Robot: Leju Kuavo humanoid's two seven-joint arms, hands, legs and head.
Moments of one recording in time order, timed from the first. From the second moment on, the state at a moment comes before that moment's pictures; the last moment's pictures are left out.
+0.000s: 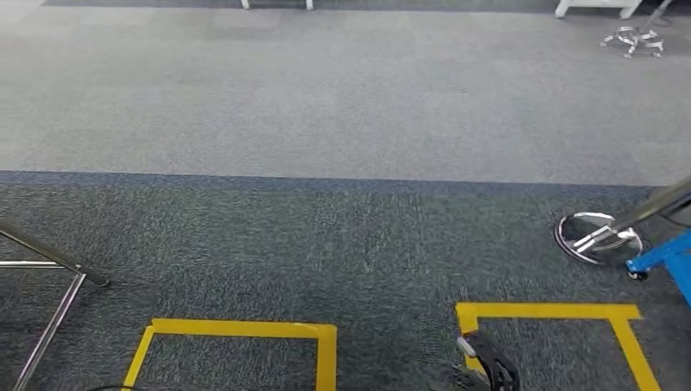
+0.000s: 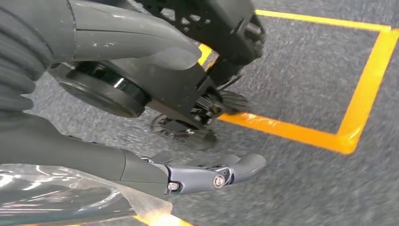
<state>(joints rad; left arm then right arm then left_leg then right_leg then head) 0.60 -0.03 0.08 -2.25 -0.24 0.67 -0.51 0.09 -0.43 0.85 -1.28 -0.76 -0.25 0.08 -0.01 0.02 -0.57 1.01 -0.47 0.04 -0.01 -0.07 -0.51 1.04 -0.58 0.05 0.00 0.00</state>
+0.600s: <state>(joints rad) 0.54 0.03 0.02 -2.23 -0.18 0.67 -0.53 0.11 -0.45 0.86 -1.34 -0.85 -0.34 0.08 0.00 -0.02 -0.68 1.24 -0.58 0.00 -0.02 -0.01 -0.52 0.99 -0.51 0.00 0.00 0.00</state>
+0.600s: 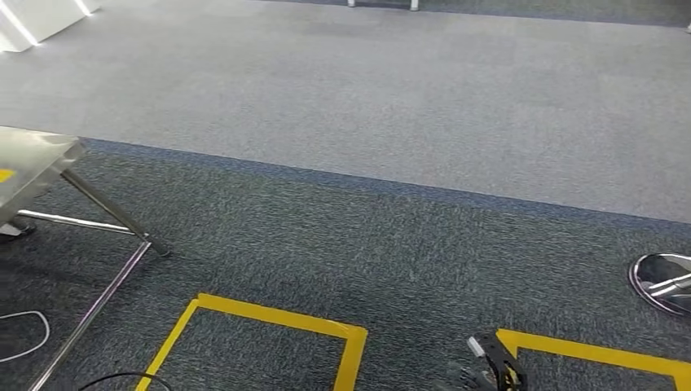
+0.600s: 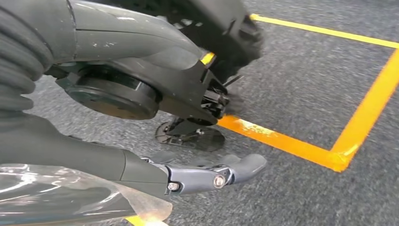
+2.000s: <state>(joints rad) 0.26 0.16 -0.24 -2.02 -0.14 0.65 -0.52 -0.26 -0.03 0.84 -0.99 -1.02 -0.47 0.13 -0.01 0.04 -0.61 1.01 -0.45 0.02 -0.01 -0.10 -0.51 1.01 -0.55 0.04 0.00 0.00</state>
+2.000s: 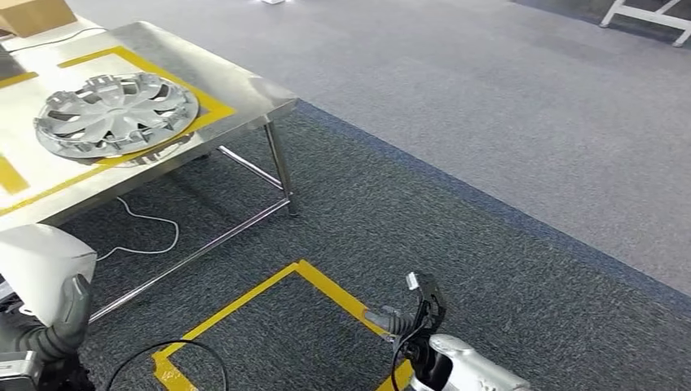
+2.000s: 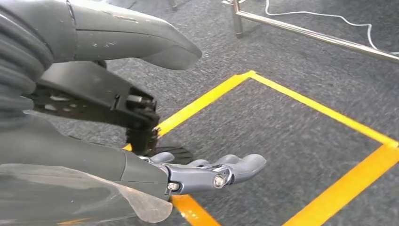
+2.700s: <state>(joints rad) 0.44 0.16 -0.13 -2.08 -0.18 0.70 -0.56 -0.17 -0.14 0.81 -0.98 -0.89 -0.33 0.11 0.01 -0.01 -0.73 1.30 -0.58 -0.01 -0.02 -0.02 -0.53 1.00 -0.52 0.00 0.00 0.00</state>
